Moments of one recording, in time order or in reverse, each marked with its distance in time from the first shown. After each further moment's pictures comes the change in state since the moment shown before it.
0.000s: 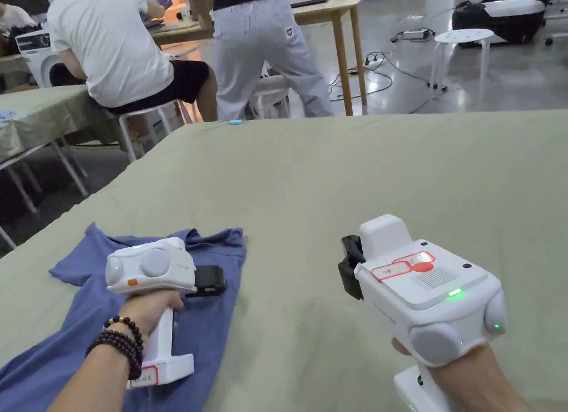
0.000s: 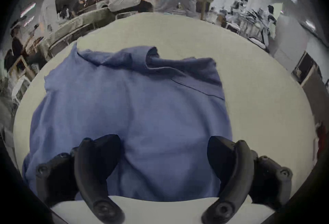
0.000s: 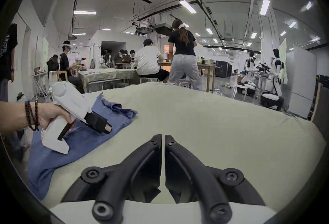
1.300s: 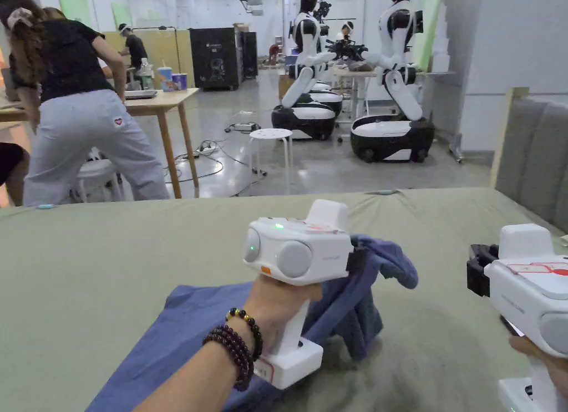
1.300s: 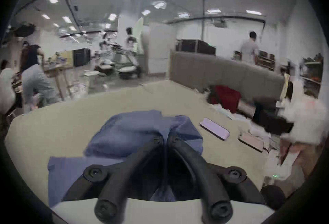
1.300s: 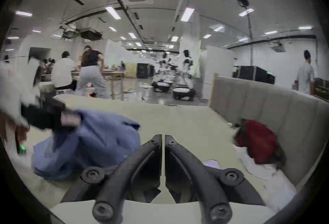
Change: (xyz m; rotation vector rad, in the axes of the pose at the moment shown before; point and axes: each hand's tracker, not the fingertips) left arm 0.541 -0.083 0.241 0.373 -0.870 -0.644; right arm 0.296 -0.035 0.394 0.016 -0.762 -0.169
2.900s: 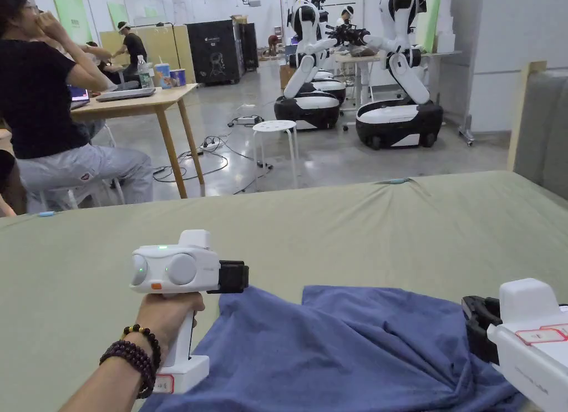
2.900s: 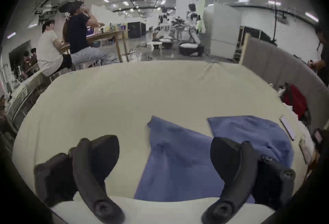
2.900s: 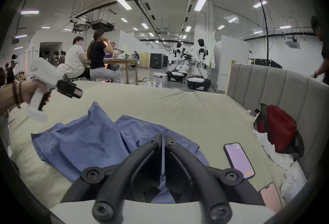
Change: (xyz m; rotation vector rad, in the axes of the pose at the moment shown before) left arm -0.219 -0.063 0.026 -0.195 0.540 0.246; right arm -0.051 -0.058 -0.020 -0.083 0.176 0.040
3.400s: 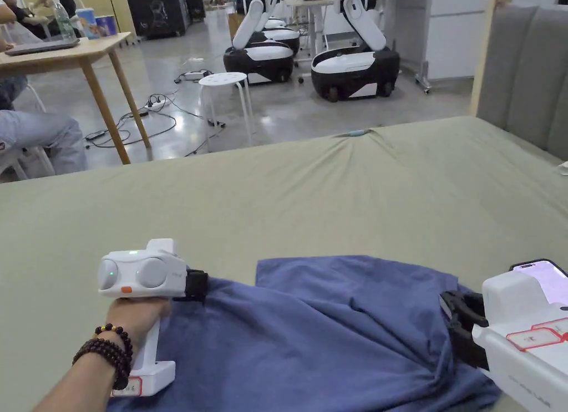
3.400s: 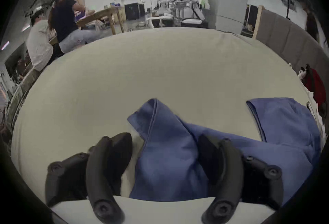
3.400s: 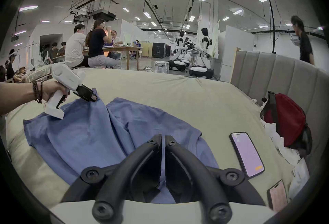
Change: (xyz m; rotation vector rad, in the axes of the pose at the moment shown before) left arm 0.016 -0.030 -0.136 -0.165 0.015 -0.044; right arm 0.018 -0.036 -0.045 -0.101 0.017 0.016
